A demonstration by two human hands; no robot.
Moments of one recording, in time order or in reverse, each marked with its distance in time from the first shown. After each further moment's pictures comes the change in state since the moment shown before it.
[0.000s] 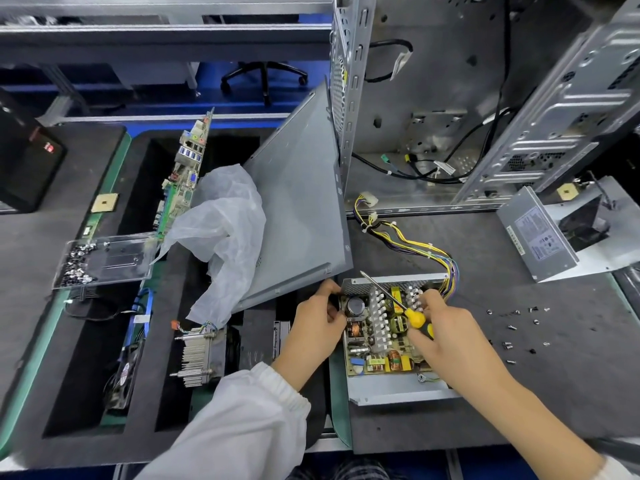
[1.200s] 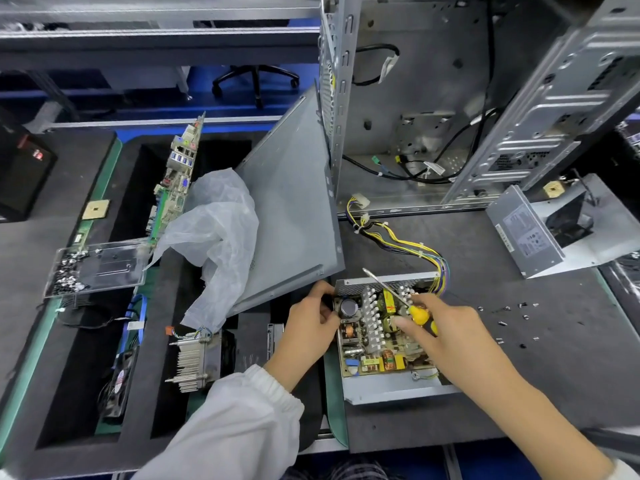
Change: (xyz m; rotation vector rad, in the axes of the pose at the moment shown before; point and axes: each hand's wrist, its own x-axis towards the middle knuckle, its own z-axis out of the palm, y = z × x) left_hand -0.003 0.003 -0.006 -0.014 -0.045 0.000; right_hand -0.008 0.004 -0.011 0.074 0.155 -0.075
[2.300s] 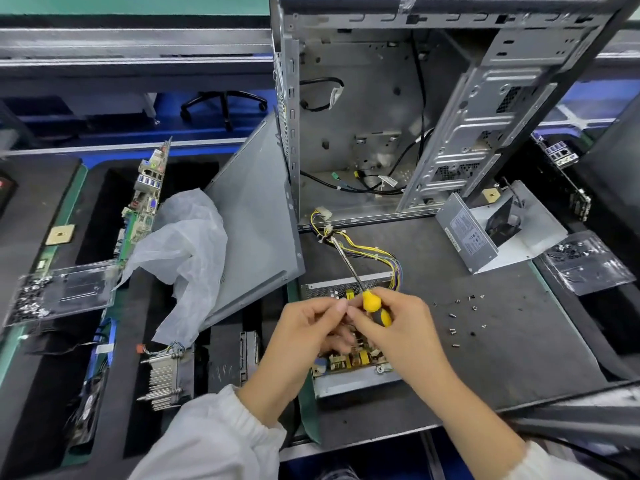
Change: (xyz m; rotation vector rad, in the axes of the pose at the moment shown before) left_hand -0.046 0.067 -0.001 -0.816 -0.203 0.025; right_hand -0.018 -0.043 -0.014 0.570 0.161 -0.018
